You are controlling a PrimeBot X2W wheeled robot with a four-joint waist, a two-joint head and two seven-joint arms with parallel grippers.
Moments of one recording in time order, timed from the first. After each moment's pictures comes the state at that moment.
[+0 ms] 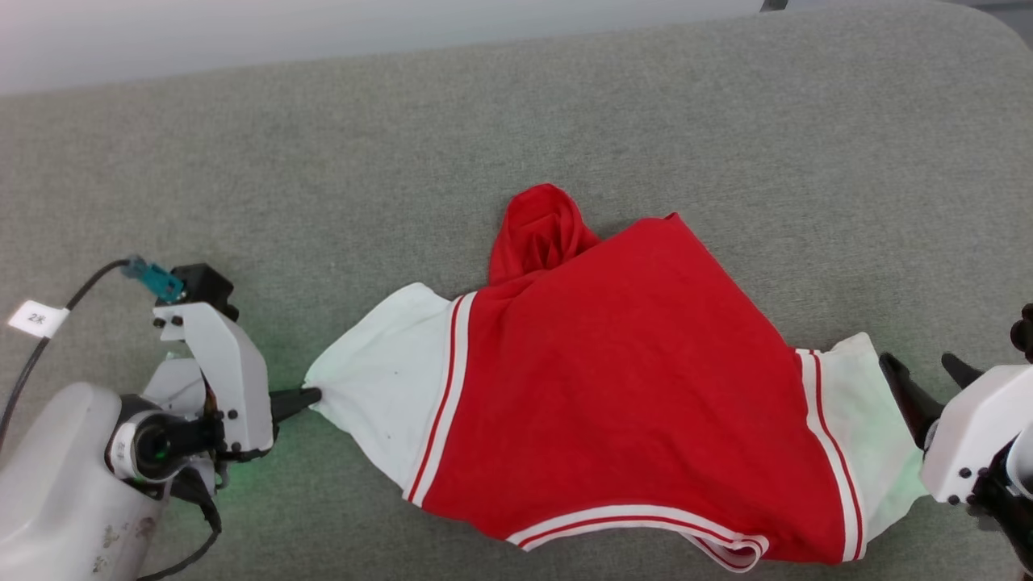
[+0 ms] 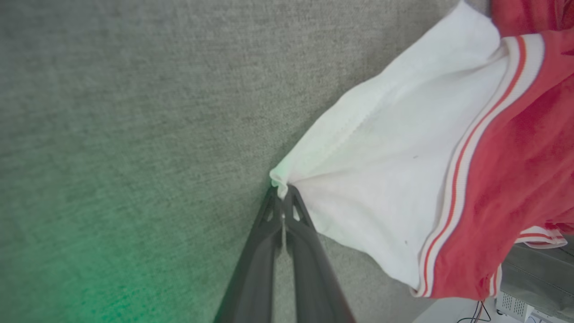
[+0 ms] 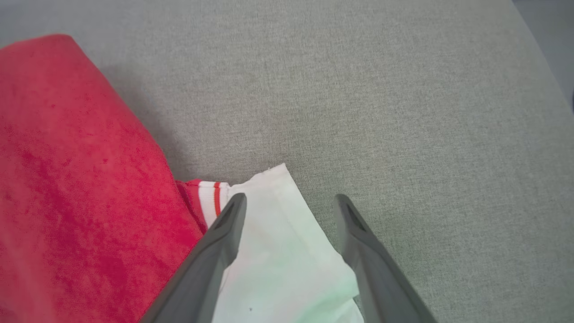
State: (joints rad) left arm -0.55 0.55 -0.39 0.41 -1.04 -0.05 0.86; right arm -0.19 -0.15 -0.17 -0.14 0.31 0.13 0.75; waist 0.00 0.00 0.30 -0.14
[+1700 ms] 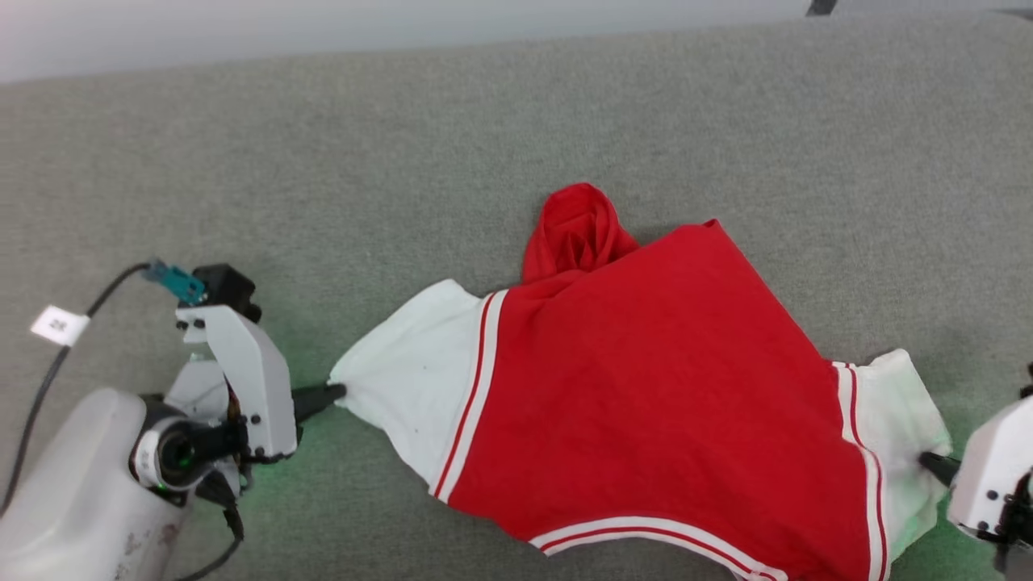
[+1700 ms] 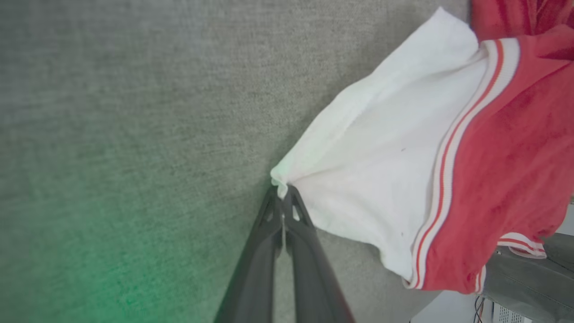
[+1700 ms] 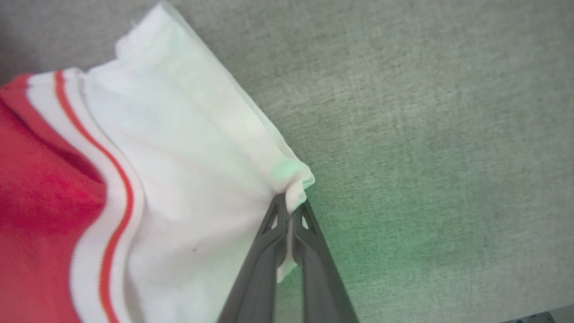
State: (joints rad) left arm -0.54 0.53 -0.40 0.38 -1.05 -0.05 0.81; right arm -0.22 -0.15 -0.31 0.09 0.35 0.13 1.02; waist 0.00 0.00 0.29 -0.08
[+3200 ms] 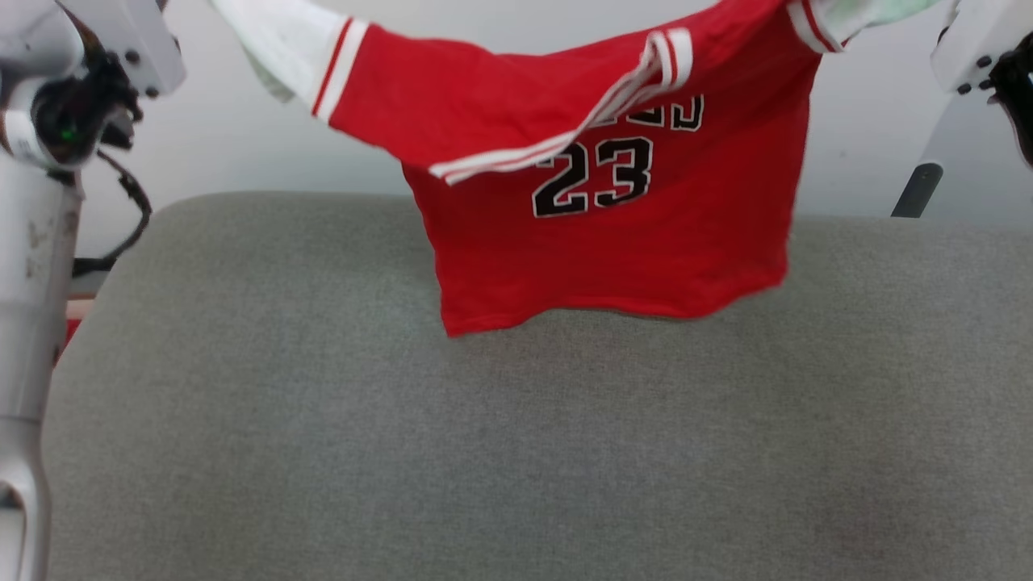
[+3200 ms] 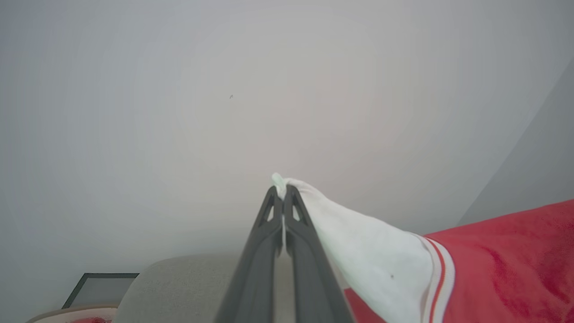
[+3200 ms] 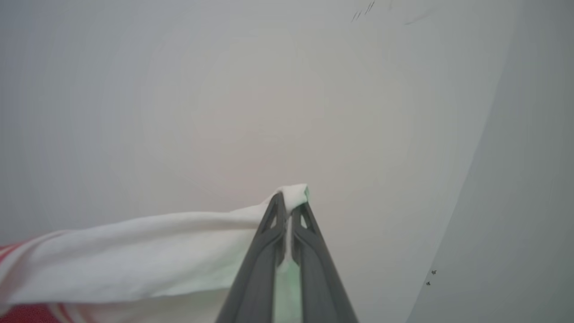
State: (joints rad) left arm -1.22 0.49 -0.38 0.73 -0.77 -0.07 0.43; right arm -1.15 -0.31 0.20 0.69 0.37 0.13 0.17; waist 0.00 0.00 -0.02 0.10
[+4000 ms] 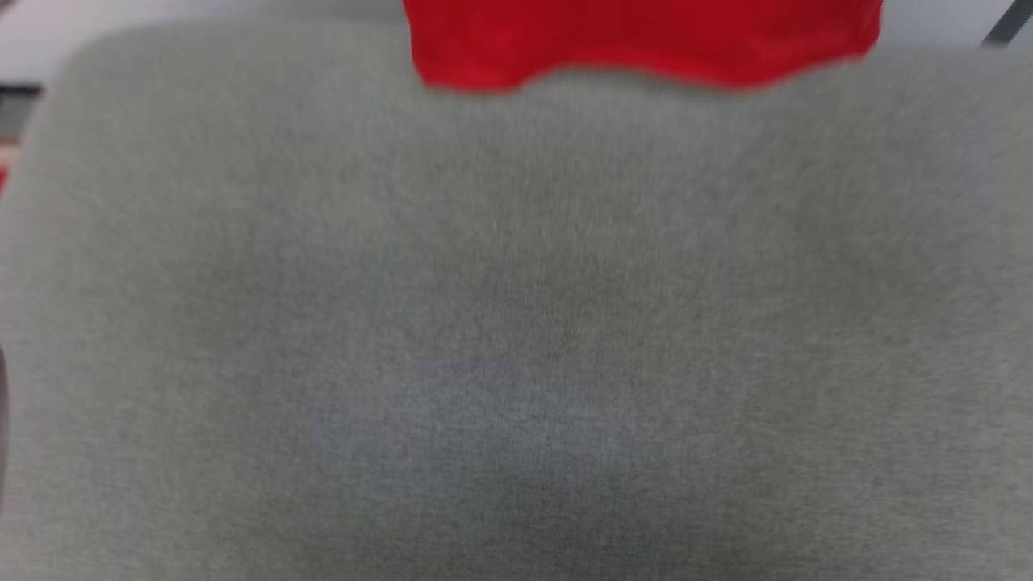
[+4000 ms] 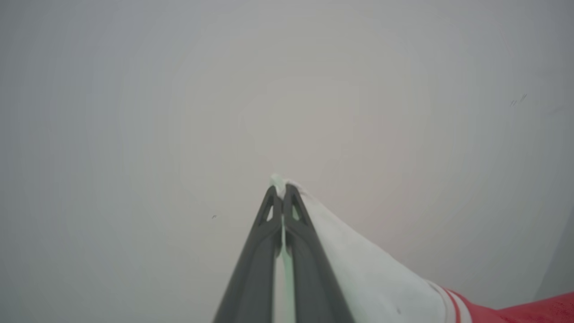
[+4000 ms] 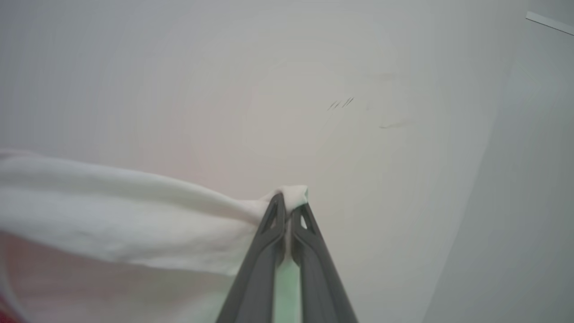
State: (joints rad) left arm -1.62 0.40 -0.30 0.88 -0.75 -0.07 -0.02; right arm -1.61 -0.35 0.22 0.89 0.05 0.13 -0.26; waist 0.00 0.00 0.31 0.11
